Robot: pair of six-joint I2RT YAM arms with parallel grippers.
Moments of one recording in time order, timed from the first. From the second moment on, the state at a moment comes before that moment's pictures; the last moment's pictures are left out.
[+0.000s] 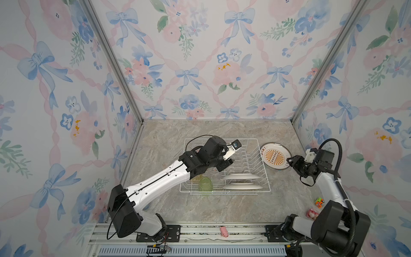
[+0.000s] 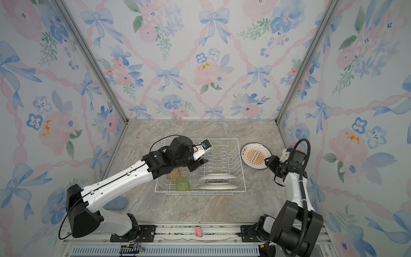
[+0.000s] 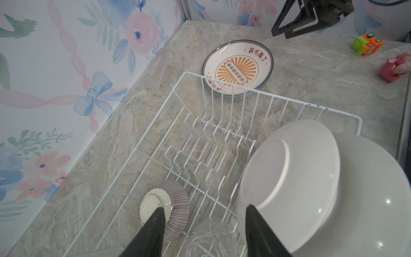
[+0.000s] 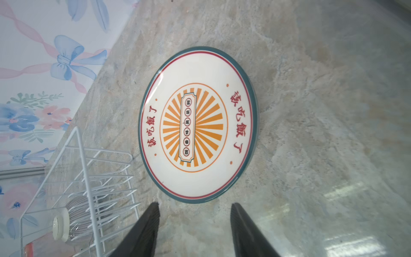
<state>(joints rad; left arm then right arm) -0.89 1.43 1.31 -0.51 -0.04 0.29 -0.42 1.17 0.77 -0.46 -0.44 0.37</state>
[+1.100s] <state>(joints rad) -1.07 1.55 1.39 -0.64 -0.06 0.37 -0.01 0.90 0.84 -0.63 -0.28 0.30</state>
